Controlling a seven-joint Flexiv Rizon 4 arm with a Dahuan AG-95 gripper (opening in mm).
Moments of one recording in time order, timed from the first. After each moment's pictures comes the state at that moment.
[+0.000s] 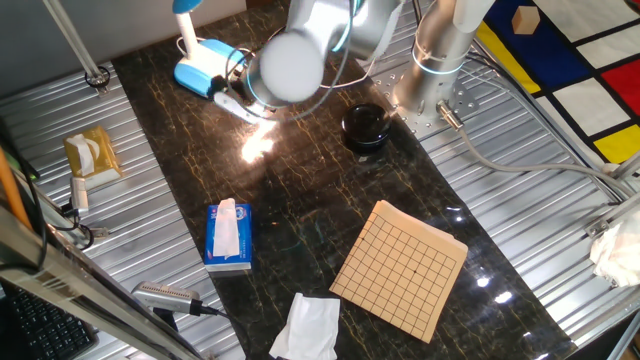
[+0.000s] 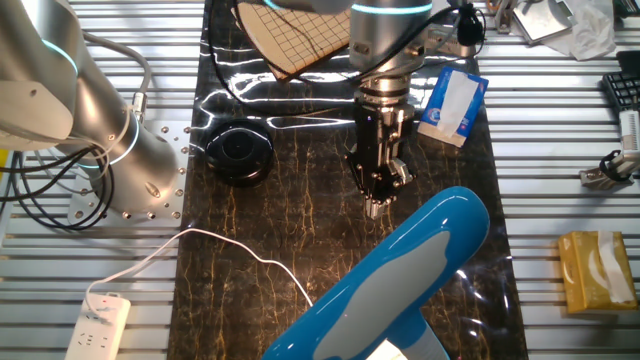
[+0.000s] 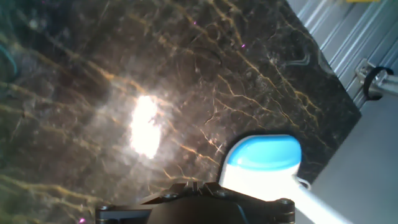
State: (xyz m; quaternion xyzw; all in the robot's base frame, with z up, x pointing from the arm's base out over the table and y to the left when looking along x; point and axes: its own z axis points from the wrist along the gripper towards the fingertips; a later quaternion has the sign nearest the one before) arm 0.448 -0.116 0.122 0.33 -0.89 0.30 0.12
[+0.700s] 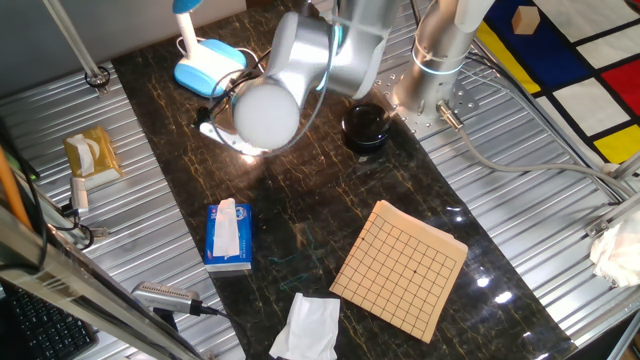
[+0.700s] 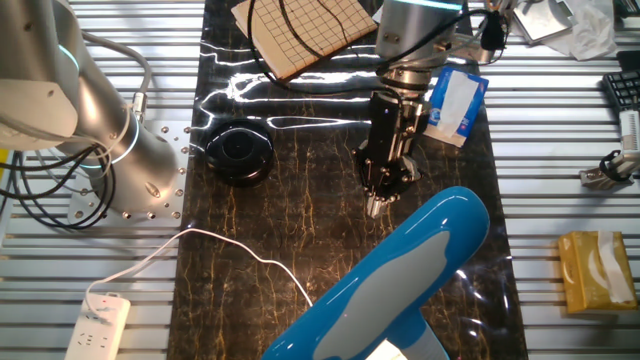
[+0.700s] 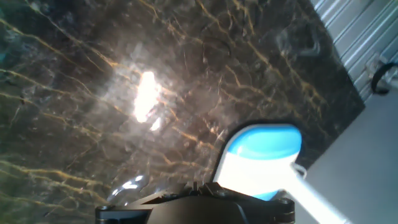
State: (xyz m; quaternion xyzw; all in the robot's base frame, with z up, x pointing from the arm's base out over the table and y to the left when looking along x) arm 0.450 -0.114 0.121 0.28 -0.88 0.33 0.19
